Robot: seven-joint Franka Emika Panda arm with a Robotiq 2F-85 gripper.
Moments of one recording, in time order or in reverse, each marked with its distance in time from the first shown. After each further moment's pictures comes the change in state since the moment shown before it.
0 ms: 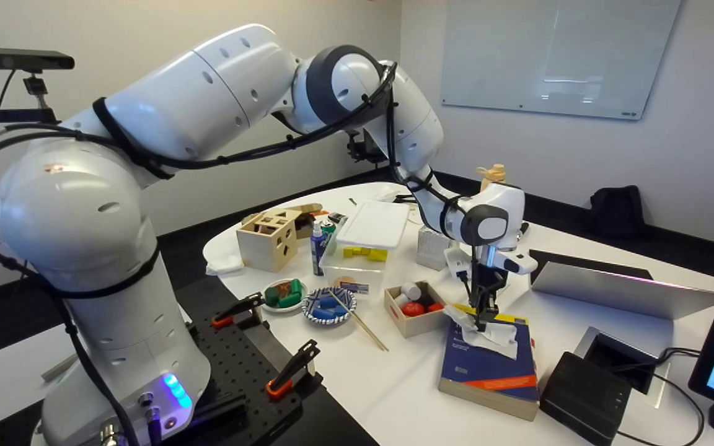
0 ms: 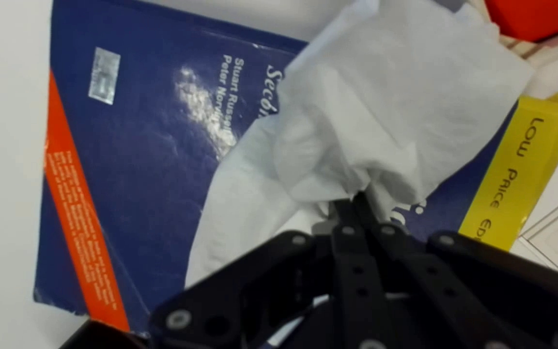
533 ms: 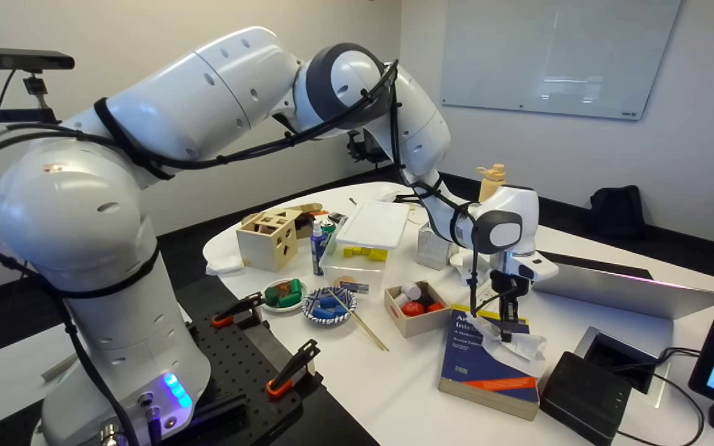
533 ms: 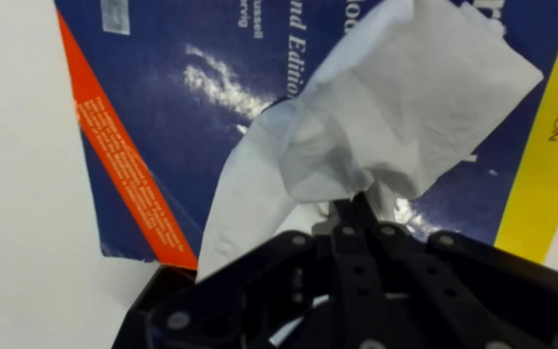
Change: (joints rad) arm -0.004 0.012 -0.072 -0.006 0.001 0.095 0.150
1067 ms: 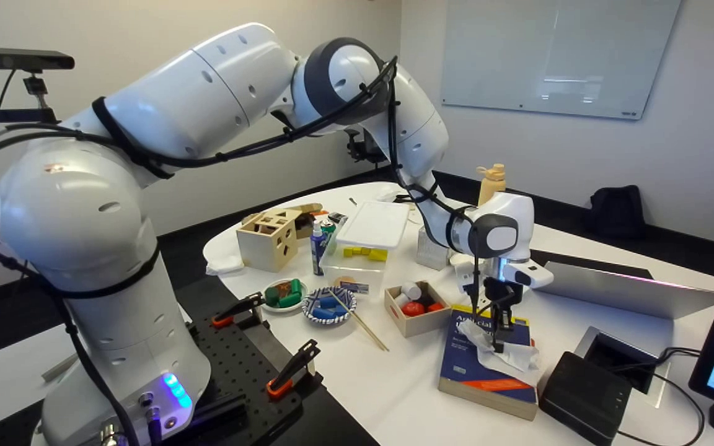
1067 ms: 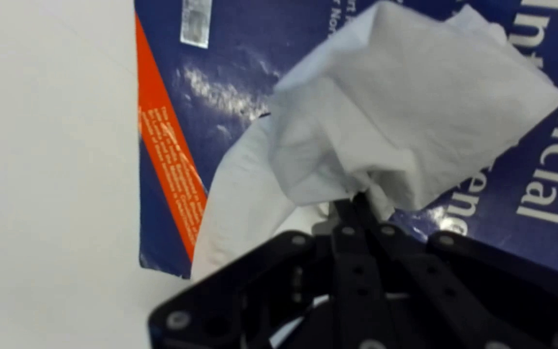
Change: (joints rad) arm 0.007 -0.016 -0.005 -0.059 -0.050 -0.032 -0.051
